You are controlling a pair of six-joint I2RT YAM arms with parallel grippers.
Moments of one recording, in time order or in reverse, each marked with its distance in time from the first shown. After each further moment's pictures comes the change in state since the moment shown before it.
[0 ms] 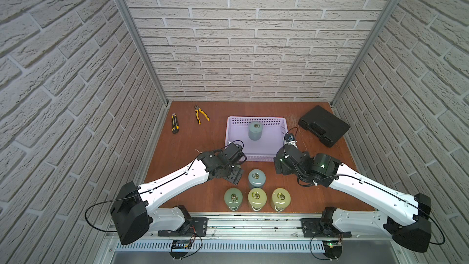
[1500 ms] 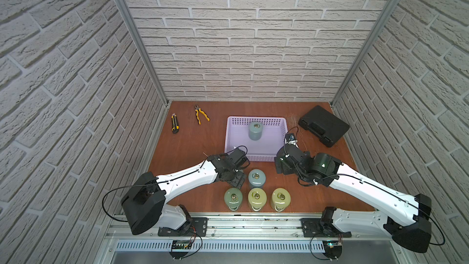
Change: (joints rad) left arm -0.014 0.112 -0.097 0.153 0.044 -0.010; right arm -0.011 -0.001 0.003 -0.006 -0.004 -0.003
